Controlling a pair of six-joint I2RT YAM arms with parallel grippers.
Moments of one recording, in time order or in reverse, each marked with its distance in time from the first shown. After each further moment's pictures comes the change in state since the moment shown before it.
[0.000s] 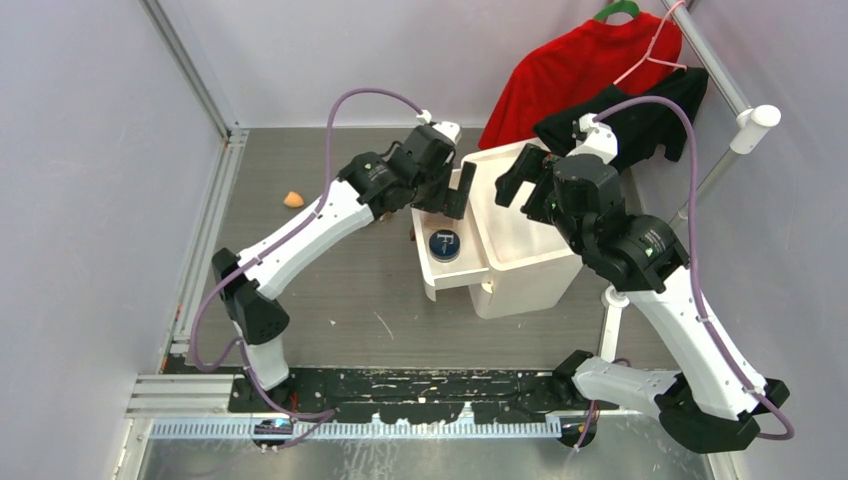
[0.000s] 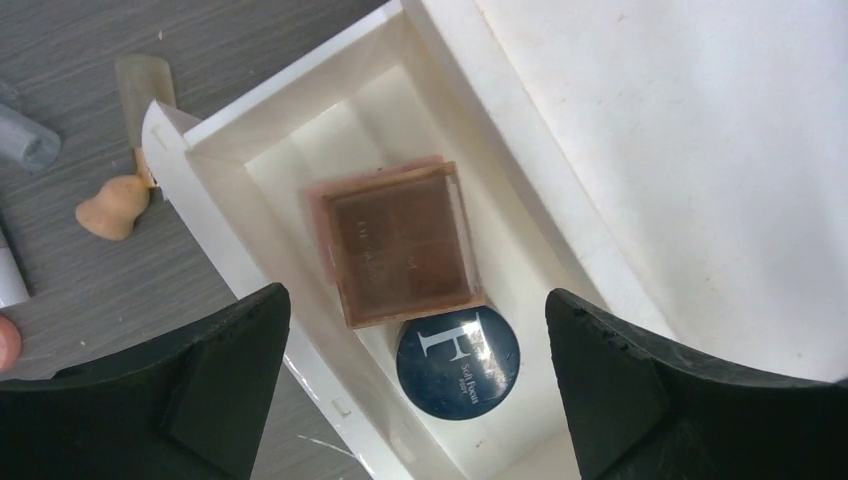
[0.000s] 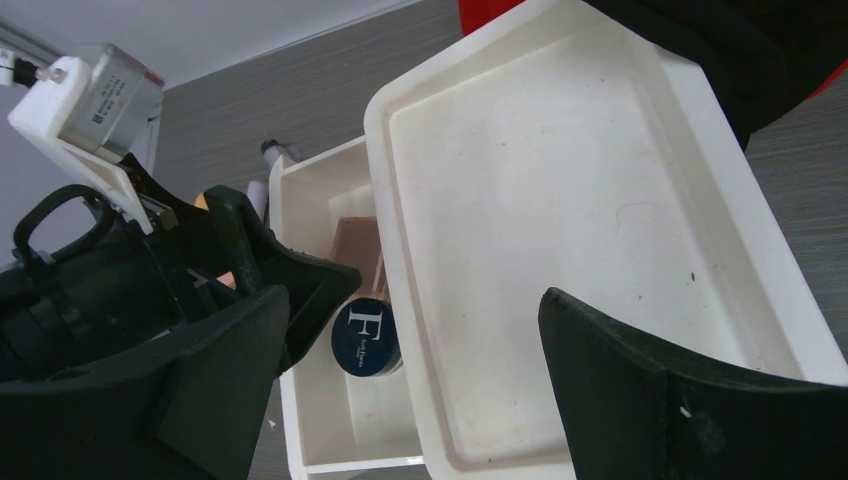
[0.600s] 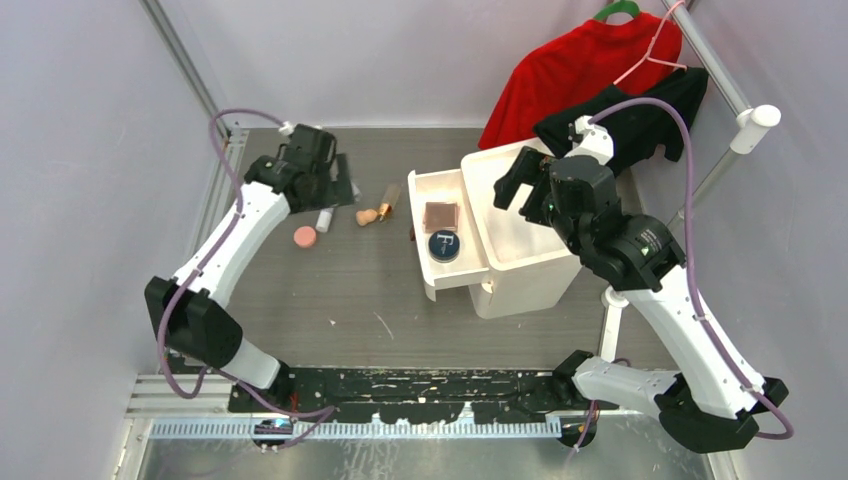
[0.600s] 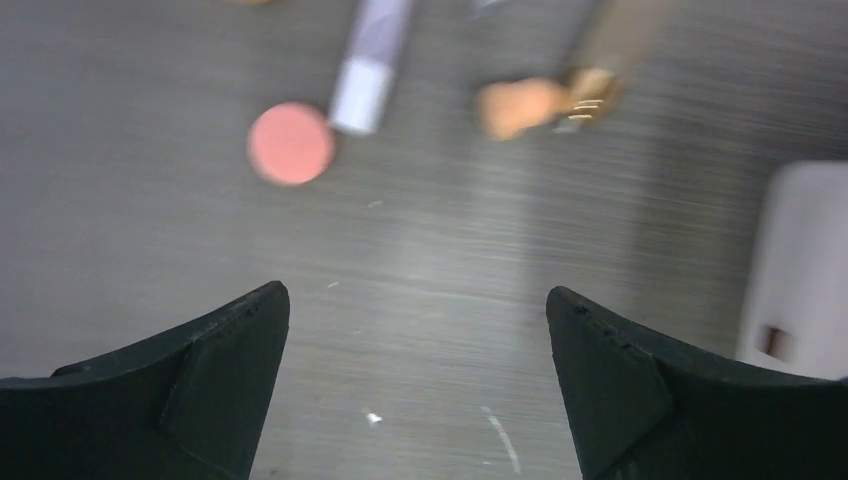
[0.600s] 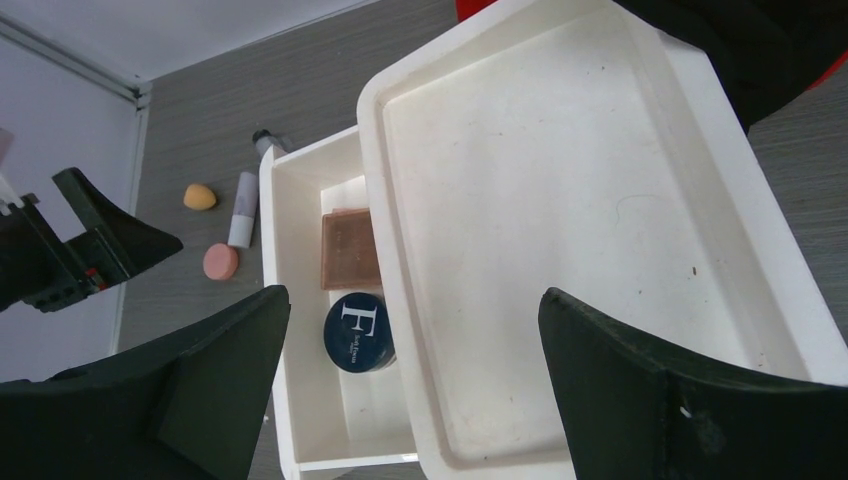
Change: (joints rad) left arm 0.440 -0.280 -0.403 -0.011 -0.062 -0.050; right arm 0.000 0.000 -0.017 -0.005 -0.004 0.000
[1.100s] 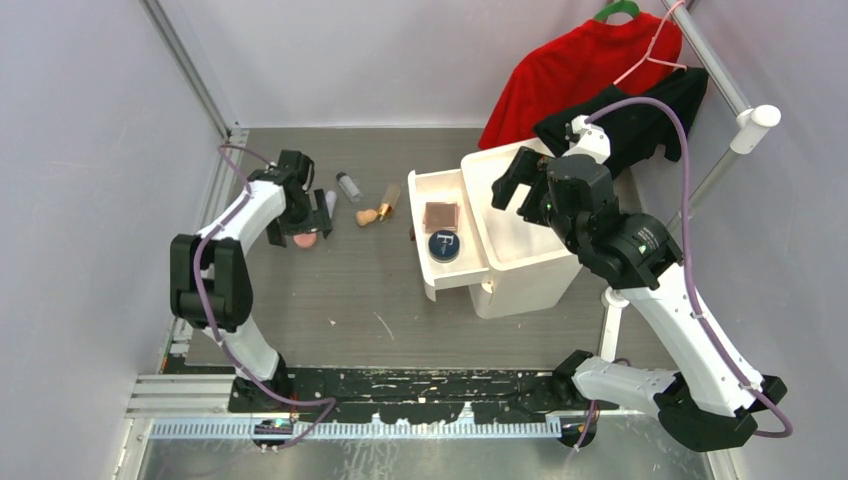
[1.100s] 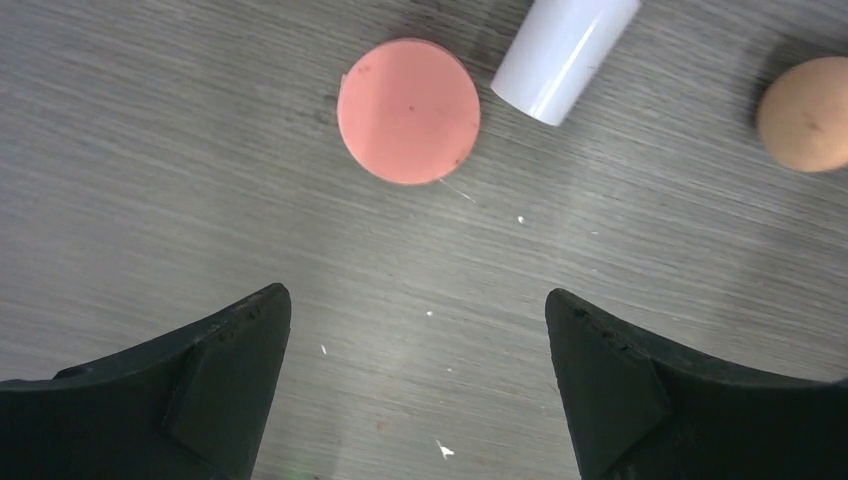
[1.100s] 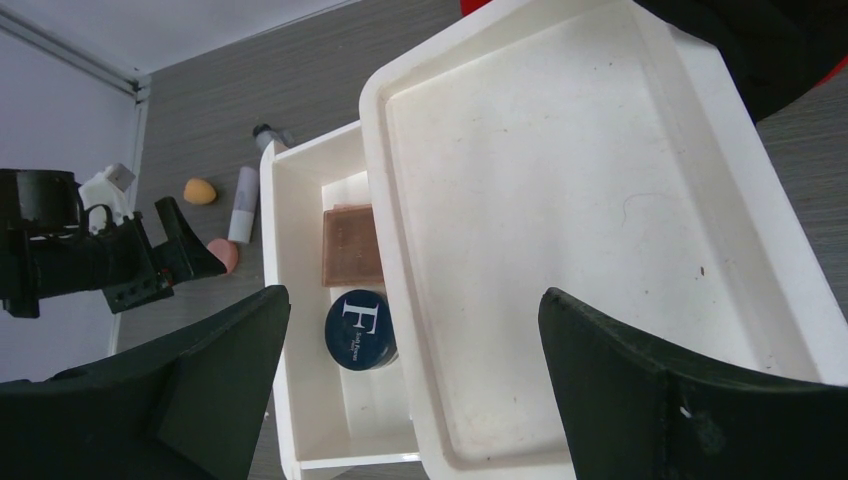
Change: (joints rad) left arm 0.286 0.163 -0.261 0.090 0.073 0.040; right arm 0.000 0.009 0.000 0.000 -0.012 0.000
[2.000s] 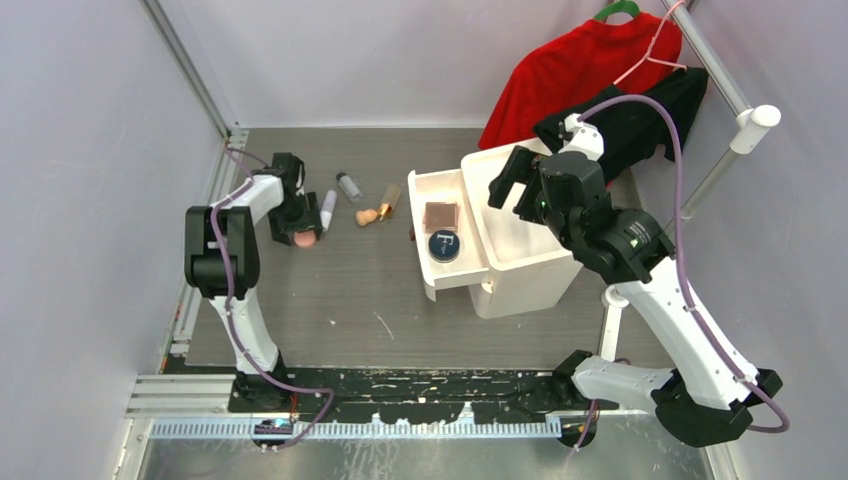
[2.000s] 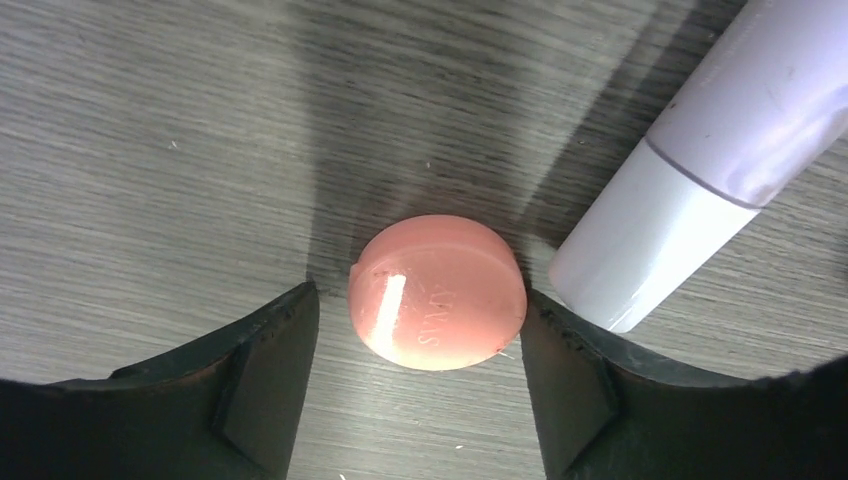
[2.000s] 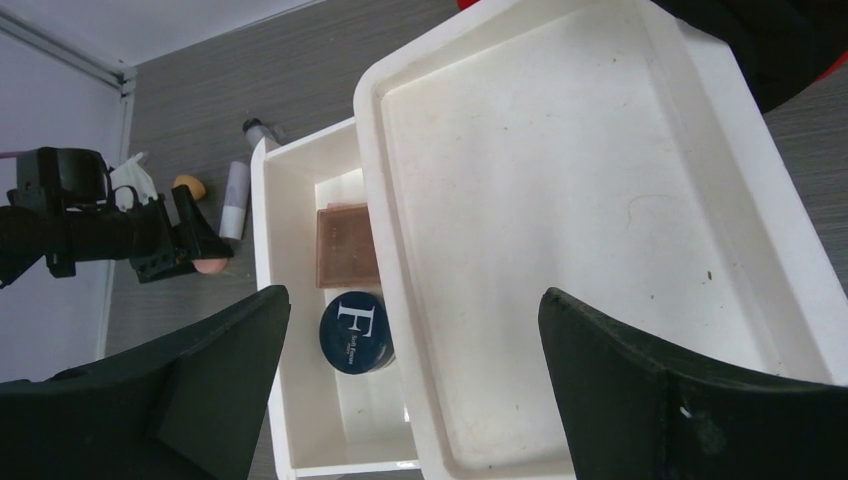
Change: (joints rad) left arm 0.134 0.270 0.068 0.130 0.125 0.145; right arm 0.000 0.022 0.003 0.000 0.002 0.000
